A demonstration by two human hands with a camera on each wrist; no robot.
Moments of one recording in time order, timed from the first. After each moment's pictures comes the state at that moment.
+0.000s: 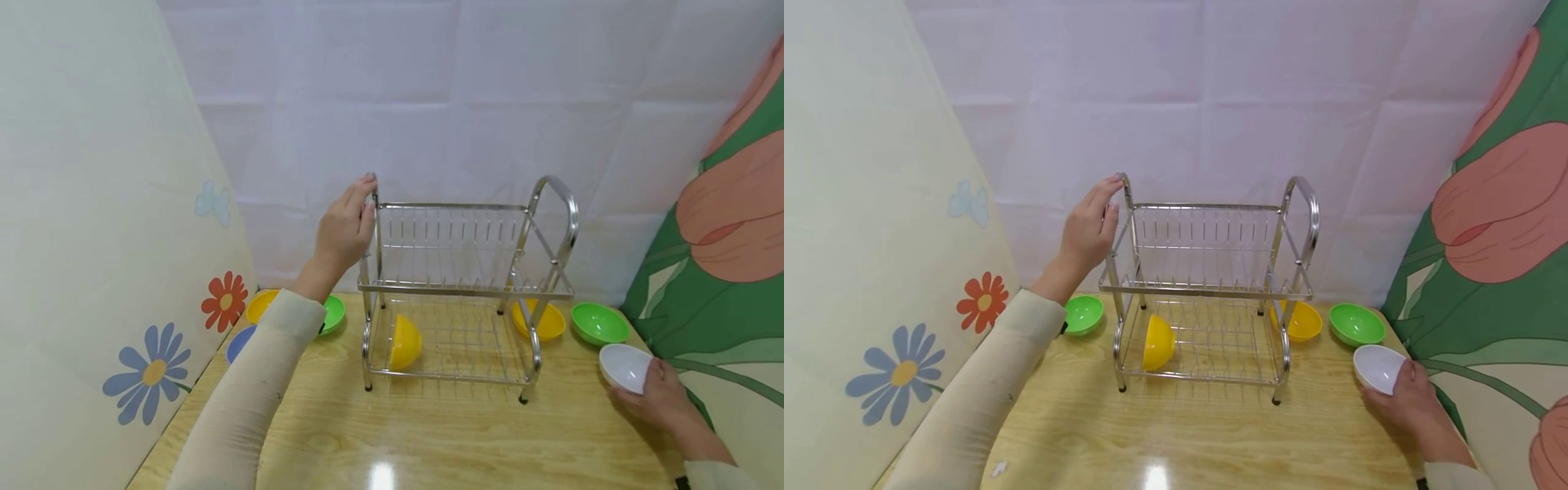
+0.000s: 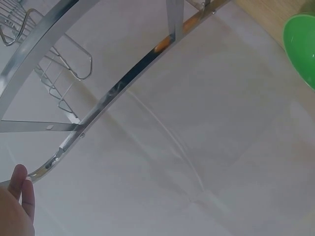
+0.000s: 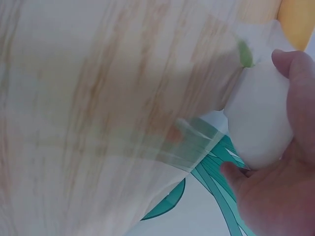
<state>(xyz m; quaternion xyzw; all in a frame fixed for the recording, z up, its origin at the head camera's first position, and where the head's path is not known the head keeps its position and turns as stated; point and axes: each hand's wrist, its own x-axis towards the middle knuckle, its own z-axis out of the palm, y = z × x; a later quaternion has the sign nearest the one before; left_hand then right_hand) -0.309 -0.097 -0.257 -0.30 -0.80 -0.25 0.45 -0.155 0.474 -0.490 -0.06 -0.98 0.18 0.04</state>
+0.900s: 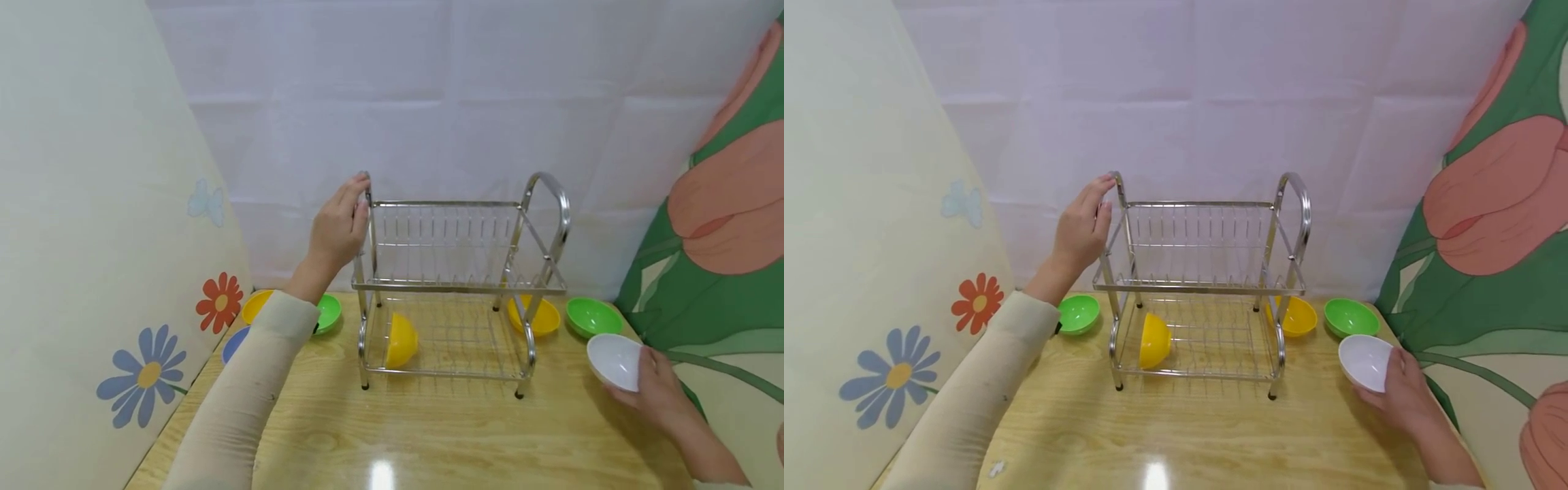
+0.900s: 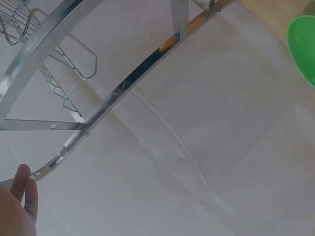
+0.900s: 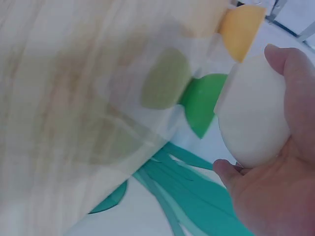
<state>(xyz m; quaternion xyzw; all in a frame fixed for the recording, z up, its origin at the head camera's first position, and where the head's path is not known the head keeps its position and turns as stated) -0.308 -0.104 -0.255 -0.30 -0.80 -0.26 0.45 -0.138 0.434 -0.466 0.03 -0.96 0.22 0.18</state>
